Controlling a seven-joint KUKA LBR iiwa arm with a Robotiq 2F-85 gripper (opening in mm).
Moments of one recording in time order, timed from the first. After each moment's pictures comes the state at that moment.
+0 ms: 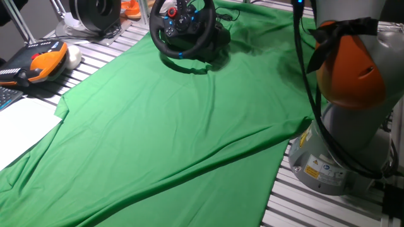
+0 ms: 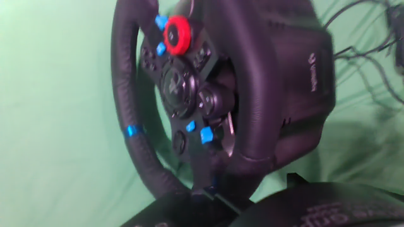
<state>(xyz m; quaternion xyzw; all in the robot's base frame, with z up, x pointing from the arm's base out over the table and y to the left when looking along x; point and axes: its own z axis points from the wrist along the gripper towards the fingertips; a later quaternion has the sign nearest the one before) 0.526 -0.322 0.287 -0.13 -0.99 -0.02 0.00</state>
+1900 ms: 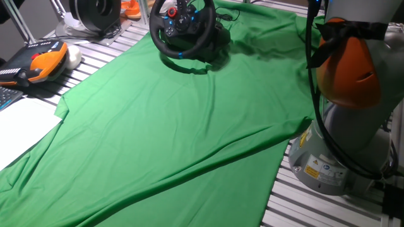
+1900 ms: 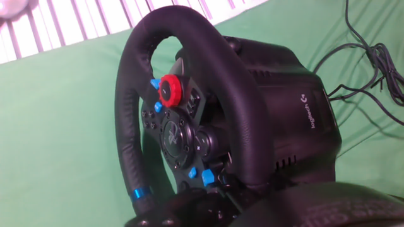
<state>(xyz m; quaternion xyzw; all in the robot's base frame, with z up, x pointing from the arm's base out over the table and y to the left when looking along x) 0.539 -0.324 0.274 -0.19 -0.98 -0.03 -0.11</state>
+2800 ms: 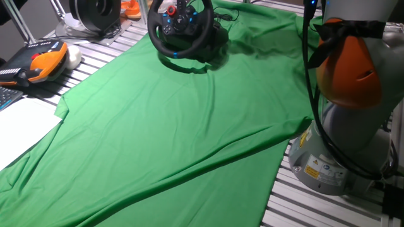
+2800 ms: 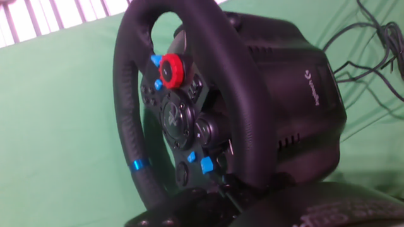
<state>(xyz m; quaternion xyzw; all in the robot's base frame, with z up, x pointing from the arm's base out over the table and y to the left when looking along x) 0.534 -0.318 0.266 -0.19 -0.98 -0.05 -0.07</state>
